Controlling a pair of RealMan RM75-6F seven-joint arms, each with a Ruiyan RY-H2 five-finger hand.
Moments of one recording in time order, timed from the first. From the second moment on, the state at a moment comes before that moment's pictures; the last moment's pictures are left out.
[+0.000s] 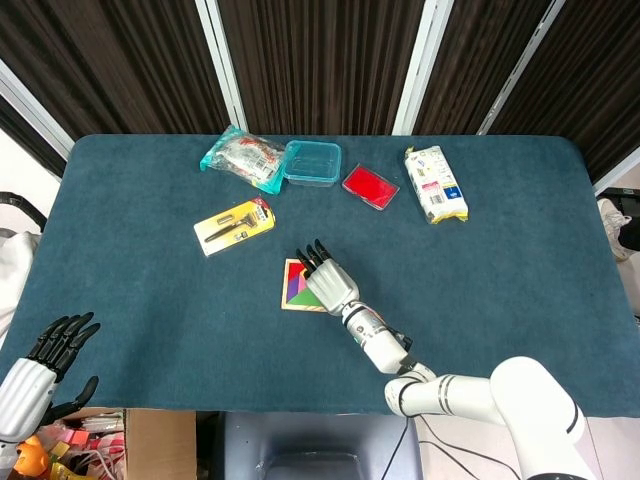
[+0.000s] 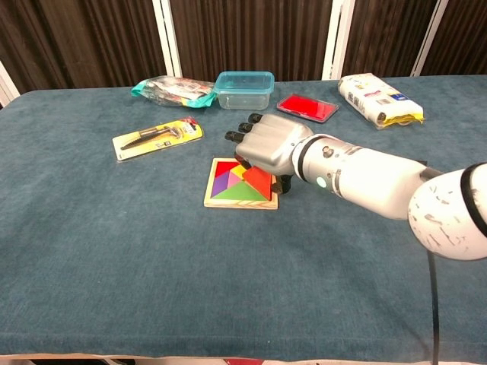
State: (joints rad) left arm -0.11 -1.11 0.10 -1.43 1.84 1.68 -0.30; right arm 1.06 -1.84 0.12 -1.15 -0.92 0.88 -1.05
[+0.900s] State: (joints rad) left arm -0.11 -1.11 0.10 -1.43 1.83 1.68 -0.30; right arm 1.06 -1.80 0.12 -1.21 -0.91 0.90 -1.03
